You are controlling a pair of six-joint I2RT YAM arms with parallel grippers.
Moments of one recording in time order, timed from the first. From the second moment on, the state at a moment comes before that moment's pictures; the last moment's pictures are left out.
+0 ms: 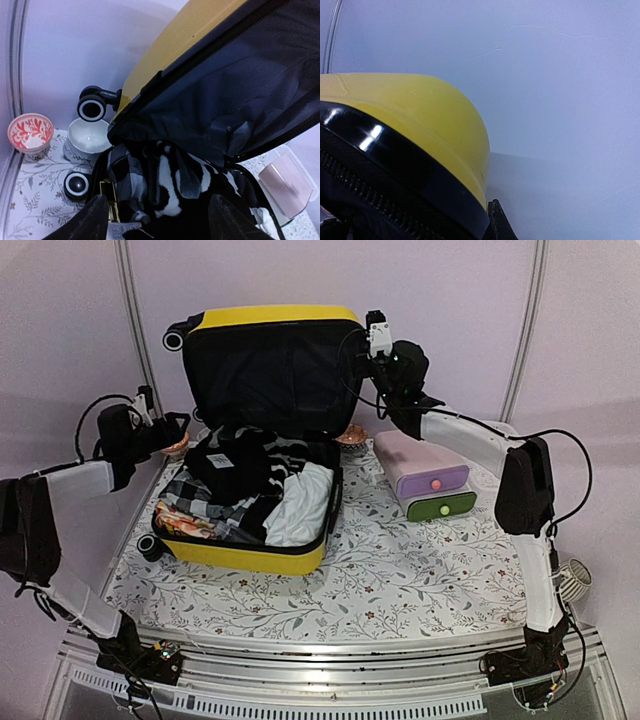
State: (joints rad) left arm 0.05 1.47 0.97 0.34 0.34 -0.36; right arm 0.59 2.25 2.13 0.45 0.29 -0.17
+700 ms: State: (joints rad) left arm 0.03 1.85 1.34 0.68 0.39 -0.03; right arm 0.58 2.26 2.15 0.43 0.24 -0.15
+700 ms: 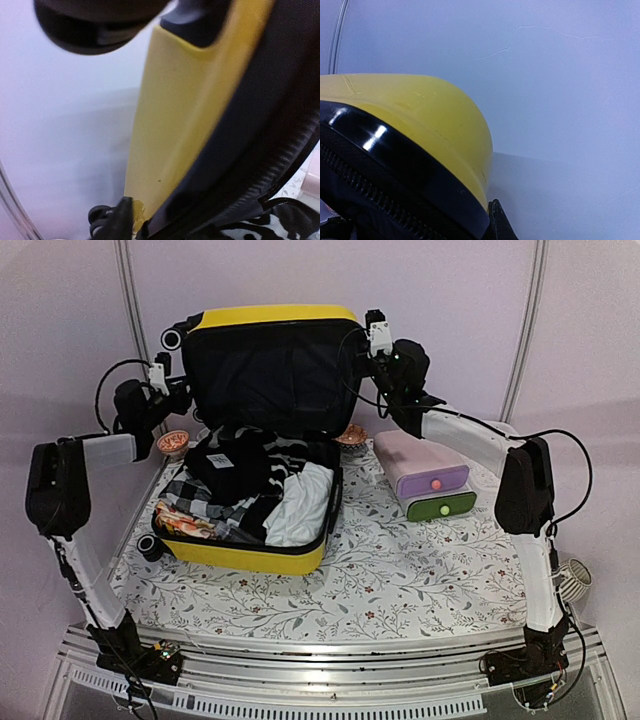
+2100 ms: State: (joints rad) left arm 0.01 2.29 2.08 0.32 0.22 -0.02; right arm 0.99 1.64 1.02 0.23 -0.05 0.05
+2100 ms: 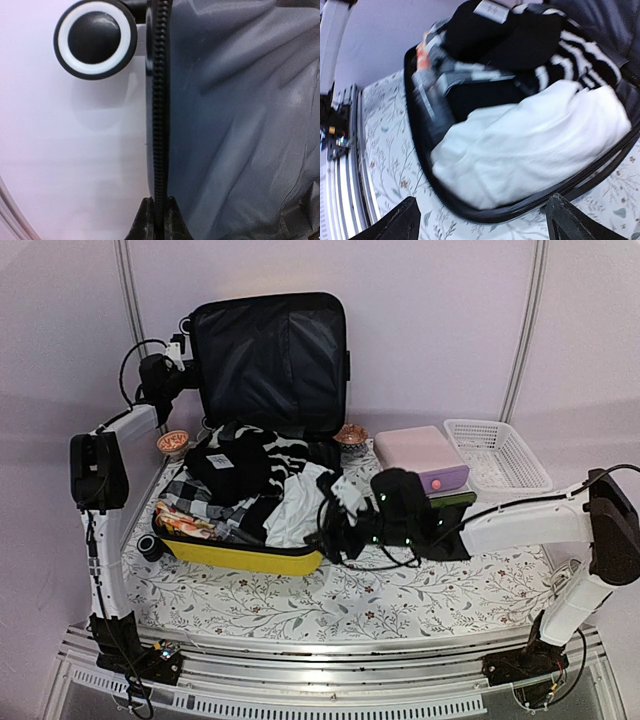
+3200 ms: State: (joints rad) left arm -0.01 2.29 2.15 0.21 0.14 0.02; right arm 1.11 1.99 1.17 0.33 -0.09 0.06
